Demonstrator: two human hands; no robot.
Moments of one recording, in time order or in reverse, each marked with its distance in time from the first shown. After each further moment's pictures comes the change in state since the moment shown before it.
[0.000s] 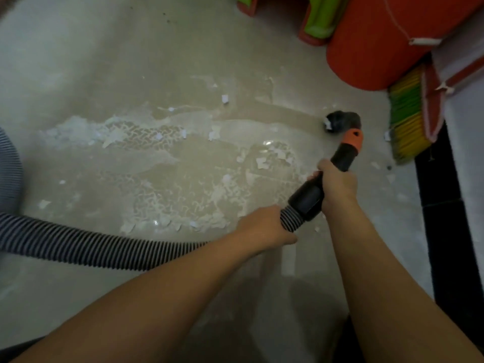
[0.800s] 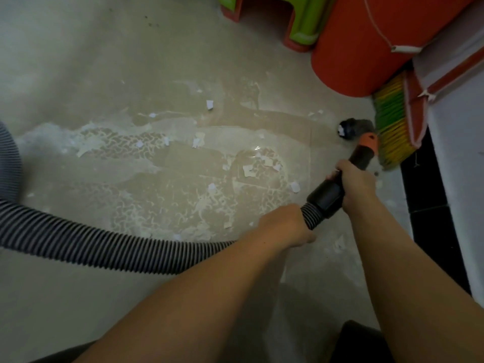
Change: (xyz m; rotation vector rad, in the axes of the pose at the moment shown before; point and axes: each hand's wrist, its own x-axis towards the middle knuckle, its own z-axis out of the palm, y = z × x) left_hand 0.037 0.052 0.011 0.035 -0.060 0.033; right_hand 0.062 -0.022 -0.034 -0.004 0.053 0.012
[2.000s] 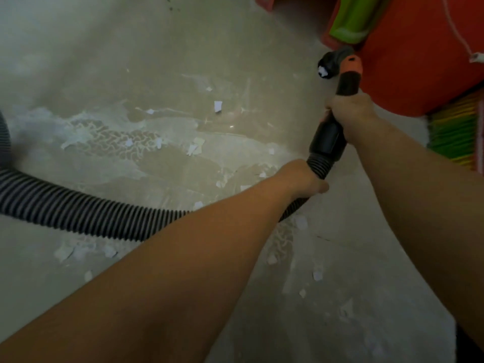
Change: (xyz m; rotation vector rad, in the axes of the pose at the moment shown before) left_hand 0.143 0.026 -0.081 -0.370 0.170 -0.075; right_hand 0.099 -0.102 0.142 -0.475 -0.313 -0.296
